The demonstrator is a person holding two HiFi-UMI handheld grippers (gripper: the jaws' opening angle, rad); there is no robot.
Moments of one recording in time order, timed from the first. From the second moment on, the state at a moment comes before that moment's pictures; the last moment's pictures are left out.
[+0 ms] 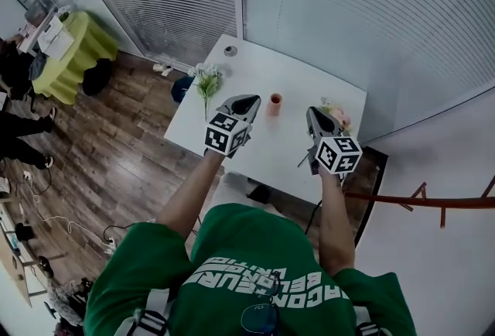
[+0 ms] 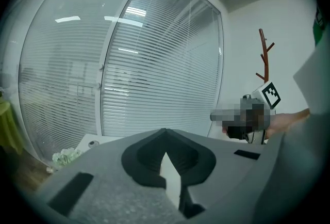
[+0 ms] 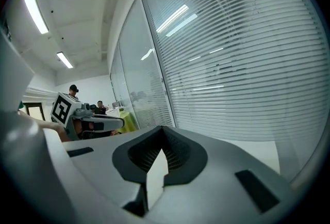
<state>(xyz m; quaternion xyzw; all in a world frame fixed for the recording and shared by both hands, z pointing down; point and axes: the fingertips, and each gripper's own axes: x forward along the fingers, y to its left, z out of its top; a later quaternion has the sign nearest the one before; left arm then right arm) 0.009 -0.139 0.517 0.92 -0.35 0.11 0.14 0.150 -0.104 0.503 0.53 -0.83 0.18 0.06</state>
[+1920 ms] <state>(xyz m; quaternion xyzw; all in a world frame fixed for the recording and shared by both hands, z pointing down) -0.226 -0.273 0.684 0.84 -0.43 0.14 0.29 -0.114 -0.289 0.660 0.41 -0.84 0.30 0.19</state>
